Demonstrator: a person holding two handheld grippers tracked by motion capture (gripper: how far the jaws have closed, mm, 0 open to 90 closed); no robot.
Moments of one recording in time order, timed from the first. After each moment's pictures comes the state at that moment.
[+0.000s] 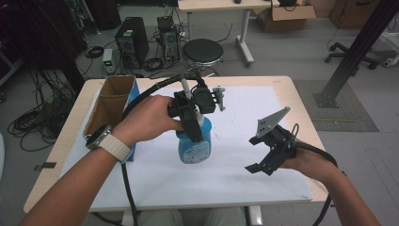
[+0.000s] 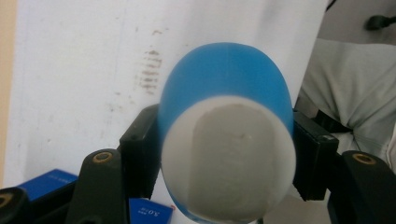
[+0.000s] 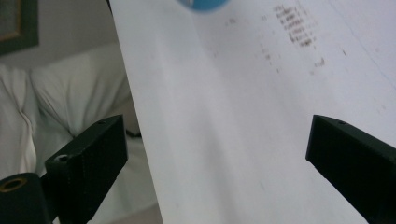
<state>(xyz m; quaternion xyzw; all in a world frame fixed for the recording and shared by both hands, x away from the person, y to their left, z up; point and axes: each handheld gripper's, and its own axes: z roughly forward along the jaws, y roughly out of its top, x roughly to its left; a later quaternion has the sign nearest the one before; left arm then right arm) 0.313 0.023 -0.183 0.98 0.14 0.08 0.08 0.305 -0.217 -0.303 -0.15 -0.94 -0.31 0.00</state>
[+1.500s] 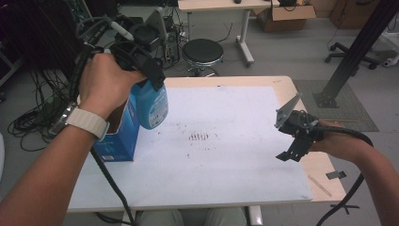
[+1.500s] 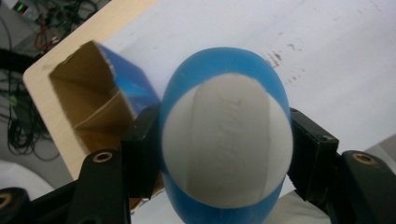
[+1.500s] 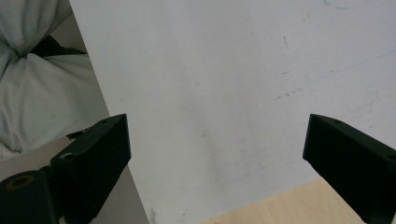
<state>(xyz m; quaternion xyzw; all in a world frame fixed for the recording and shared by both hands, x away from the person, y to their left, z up) 0.348 0.117 -0.095 0.85 0.49 0.16 0.11 0.329 -0.261 -0.270 -0.14 -0.98 -0.14 -0.04</state>
